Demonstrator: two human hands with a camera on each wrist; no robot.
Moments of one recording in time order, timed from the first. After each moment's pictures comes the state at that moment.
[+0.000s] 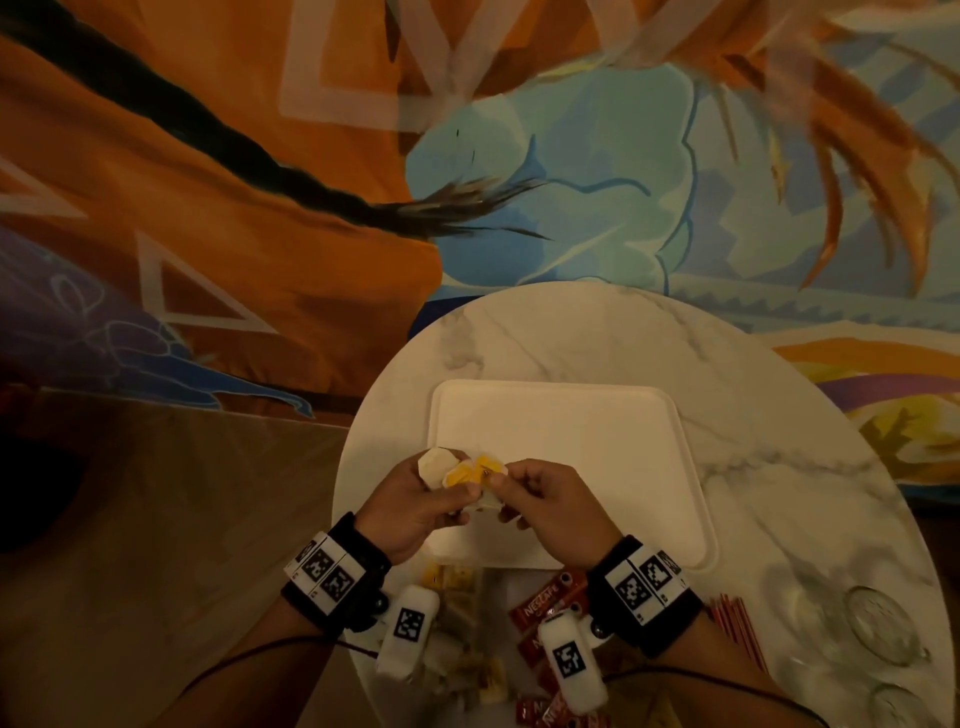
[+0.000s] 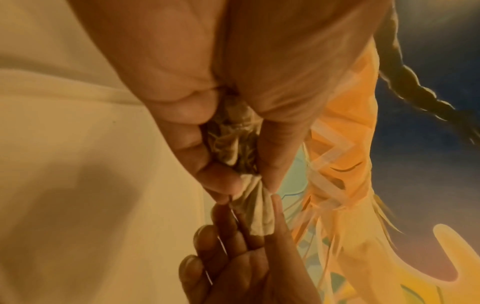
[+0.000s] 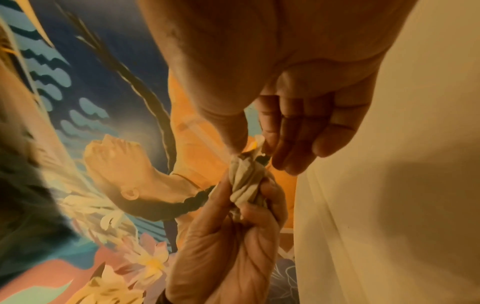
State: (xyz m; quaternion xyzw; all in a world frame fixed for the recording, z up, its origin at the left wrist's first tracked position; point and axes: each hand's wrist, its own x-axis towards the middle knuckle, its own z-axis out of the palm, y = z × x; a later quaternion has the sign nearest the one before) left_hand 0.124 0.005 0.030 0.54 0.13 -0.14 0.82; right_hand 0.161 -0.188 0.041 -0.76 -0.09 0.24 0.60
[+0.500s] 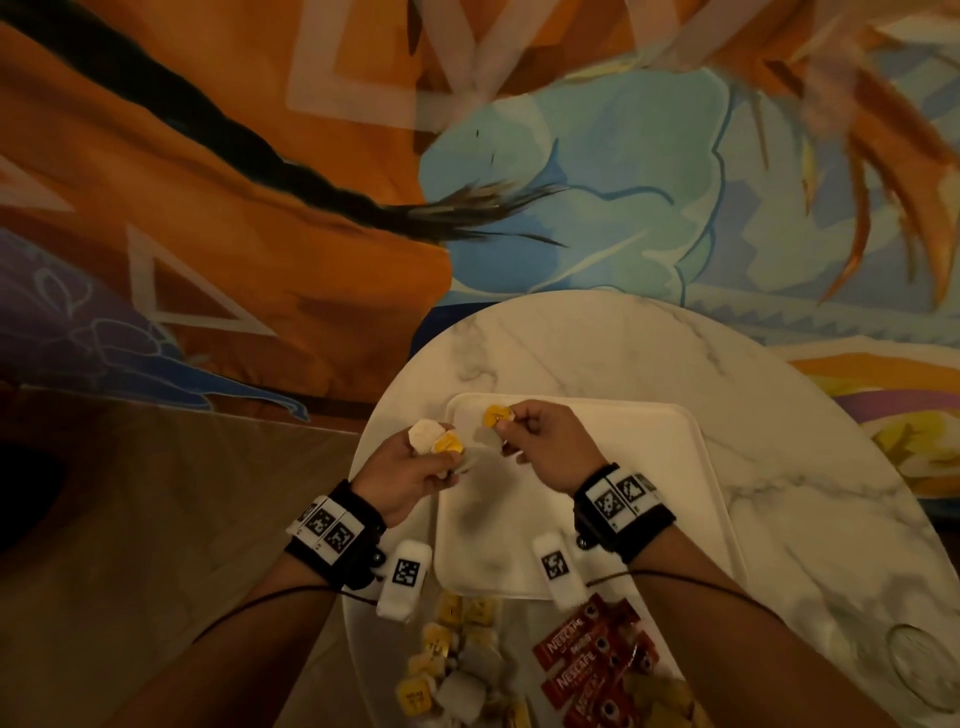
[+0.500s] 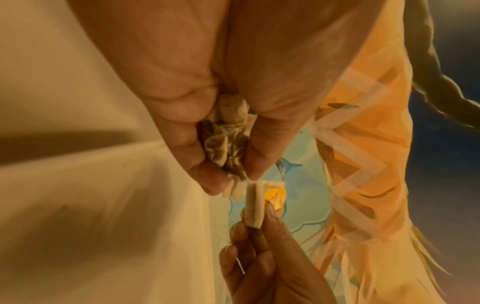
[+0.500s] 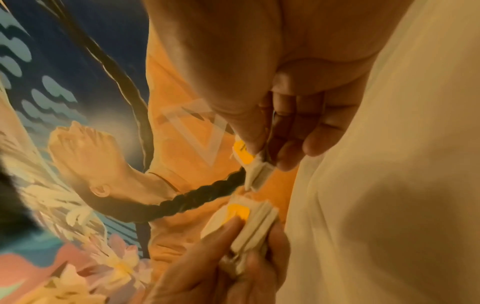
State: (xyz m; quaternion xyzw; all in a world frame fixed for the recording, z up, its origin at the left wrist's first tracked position) left_hand 0.184 0.052 0.005 0.53 0.19 -0.12 0.82; right_hand 0.256 -0.141 0.030 -0.80 -0.09 0.20 0.55
